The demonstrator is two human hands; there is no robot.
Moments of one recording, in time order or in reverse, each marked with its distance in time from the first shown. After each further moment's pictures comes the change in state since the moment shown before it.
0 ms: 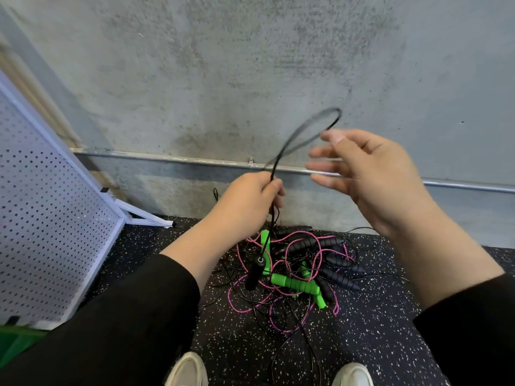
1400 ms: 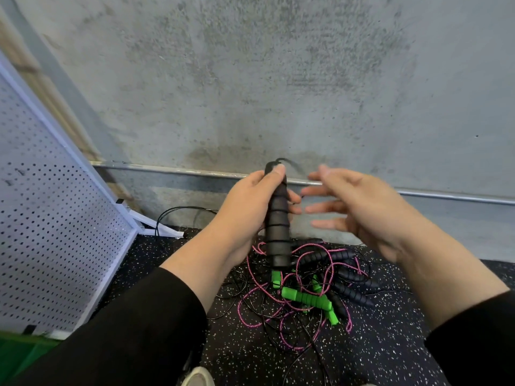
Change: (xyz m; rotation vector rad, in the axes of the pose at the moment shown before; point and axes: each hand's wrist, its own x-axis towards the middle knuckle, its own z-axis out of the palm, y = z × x) left_hand -0.012 0.013 -0.014 -0.773 0.044 -0.144; right_hand -0.007 0.008 0.013 -0.150 -0.168 0.234
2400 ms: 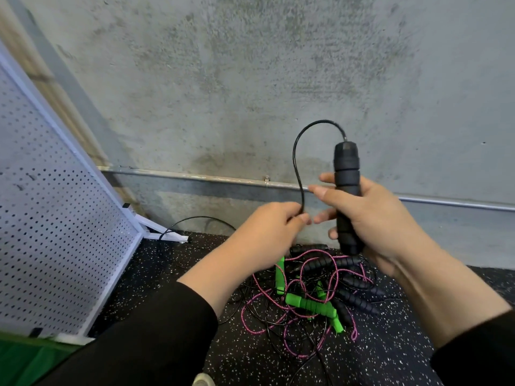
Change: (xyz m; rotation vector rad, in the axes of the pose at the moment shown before) left_hand 0.002 -0.011 0.001 0.970 -0.174 0.179; right_hand 0.001 0.007 0.006 0.086 0.119 -0.098
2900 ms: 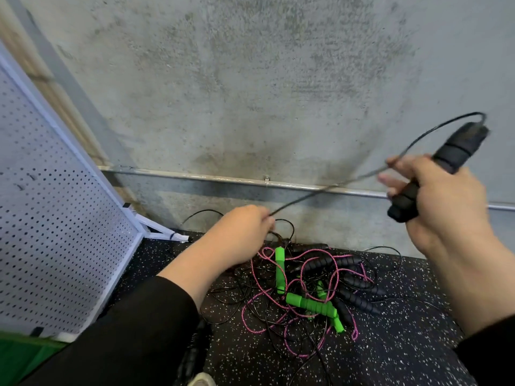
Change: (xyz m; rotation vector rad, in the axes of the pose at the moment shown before) left_hand -0.001 -0.028 -0.017 0.282 -0.086 -0.176; right_hand 0.017 -0.015 -0.051 0.333 0.509 -0.131
